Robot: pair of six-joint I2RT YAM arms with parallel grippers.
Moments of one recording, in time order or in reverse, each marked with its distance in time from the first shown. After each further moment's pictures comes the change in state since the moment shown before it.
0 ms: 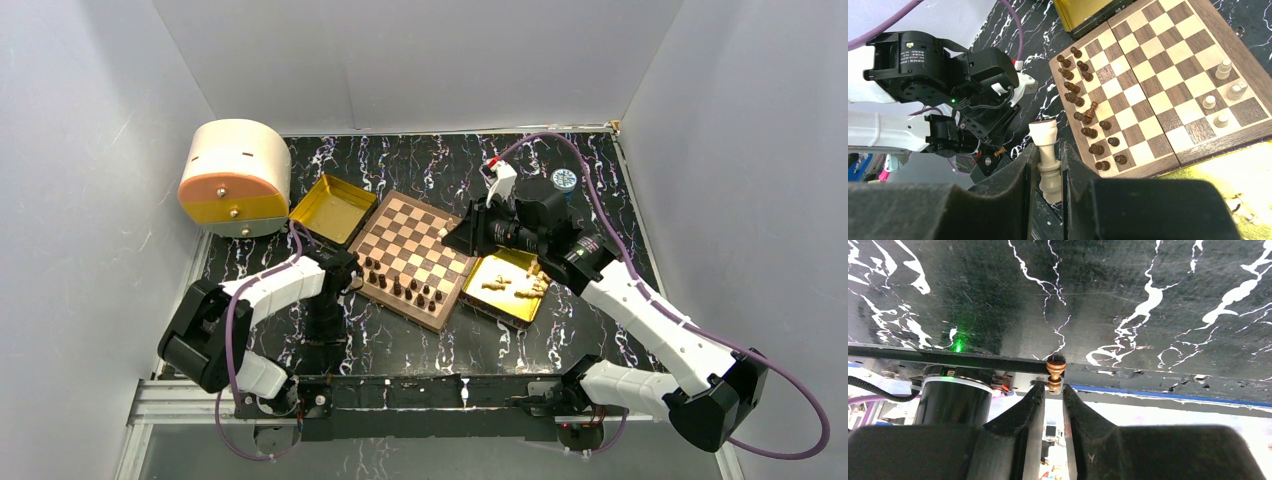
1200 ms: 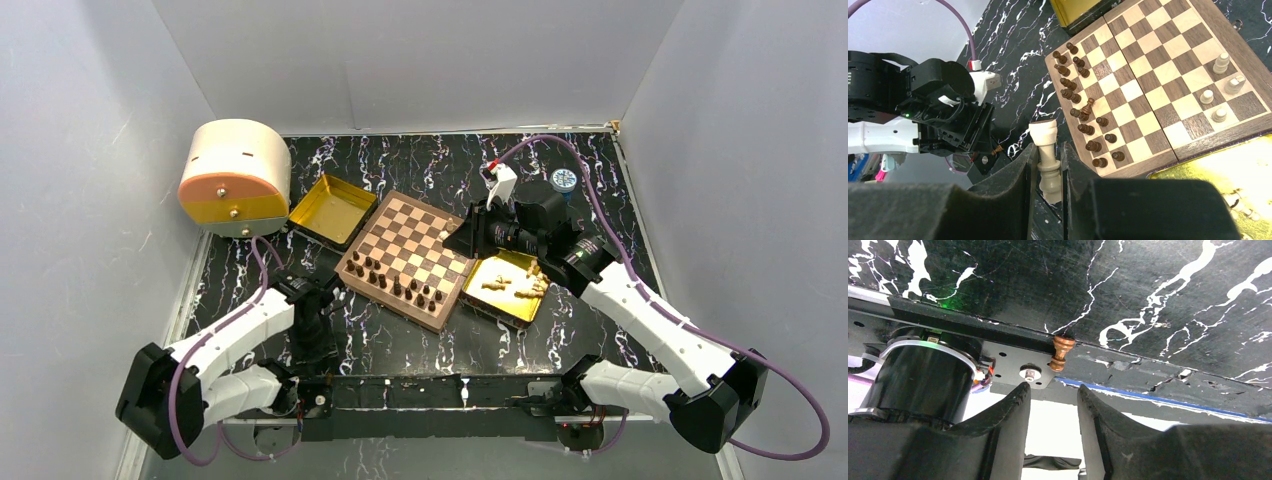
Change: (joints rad) left arm -0.031 -0.365 -0.124 -0.061 -0.025 -0.304; right arm 0.000 -0.010 -0.026 0.001 0.007 0.000
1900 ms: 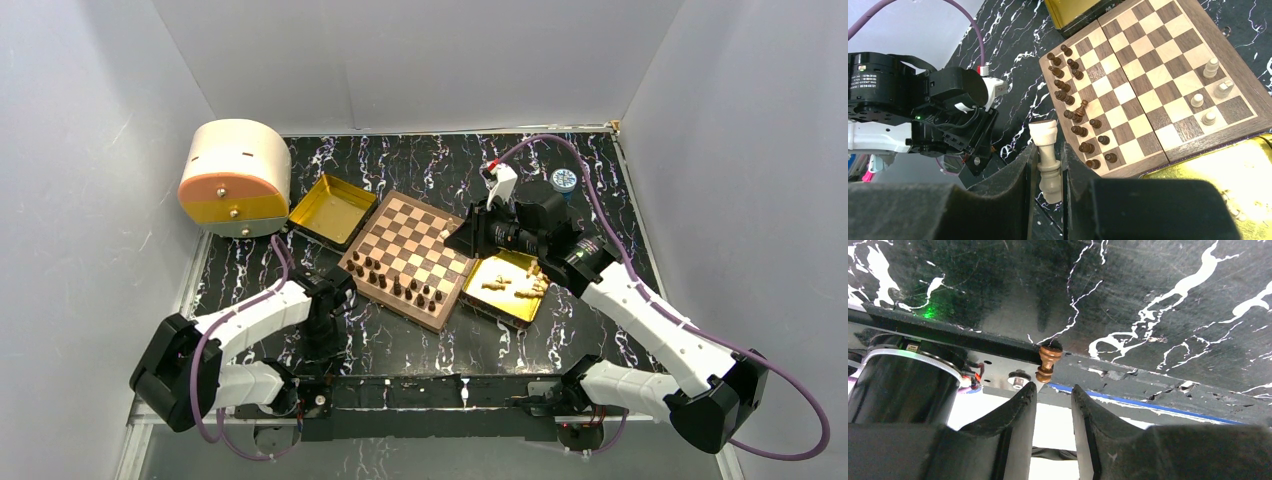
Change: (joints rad) left arm -0.056 0.151 0.003 0.065 0.025 -0.029; right arm 0.000 -0.001 0.000 0.000 0.014 -0.032
